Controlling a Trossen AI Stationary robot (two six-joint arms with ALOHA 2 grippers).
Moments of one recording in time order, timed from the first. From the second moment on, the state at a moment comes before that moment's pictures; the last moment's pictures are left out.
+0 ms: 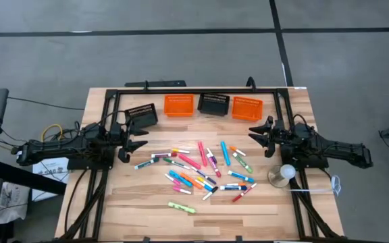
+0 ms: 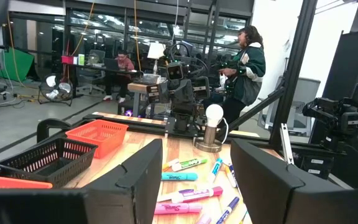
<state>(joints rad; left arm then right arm) 0.14 0.21 0.04 0.32 0.13 -0.11 -0.18 0.00 0.01 0.01 0.00 0.24</state>
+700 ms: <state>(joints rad) 0.14 0.21 0.04 0.33 0.12 -0.11 -0.17 0.00 0.03 0.07 -0.01 0.41</state>
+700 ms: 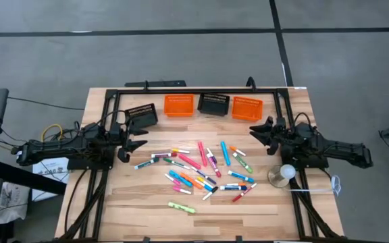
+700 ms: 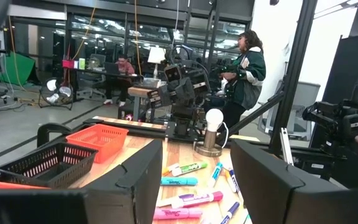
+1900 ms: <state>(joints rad) 0.14 0.21 0.04 0.34 0.12 -0.11 -0.14 0.89 0.67 -0.30 -0.05 0.31</state>
